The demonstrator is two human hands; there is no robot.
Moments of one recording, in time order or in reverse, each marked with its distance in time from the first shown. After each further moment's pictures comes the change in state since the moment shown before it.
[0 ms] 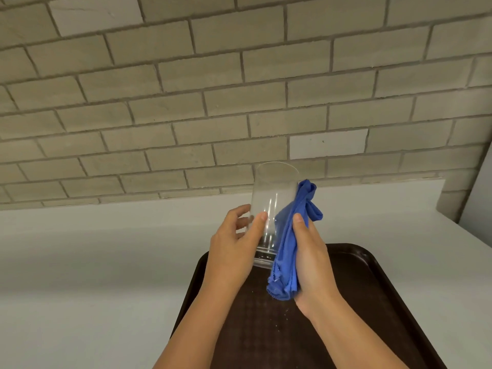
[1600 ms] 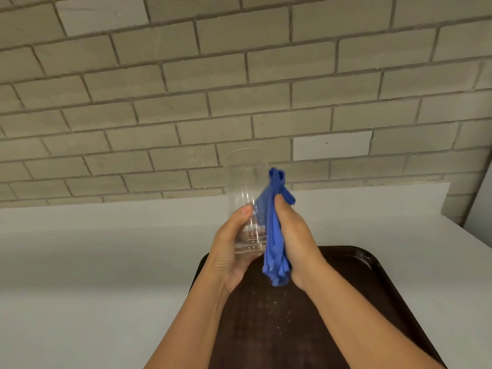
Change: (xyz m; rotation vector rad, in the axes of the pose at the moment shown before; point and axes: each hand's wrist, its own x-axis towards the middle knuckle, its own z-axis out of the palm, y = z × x) left_hand 0.019 -0.012 -0.006 -0.778 -0.311 -0.223; right_hand 0.027 -0.015 0.026 -0.236 -0.172 0.036
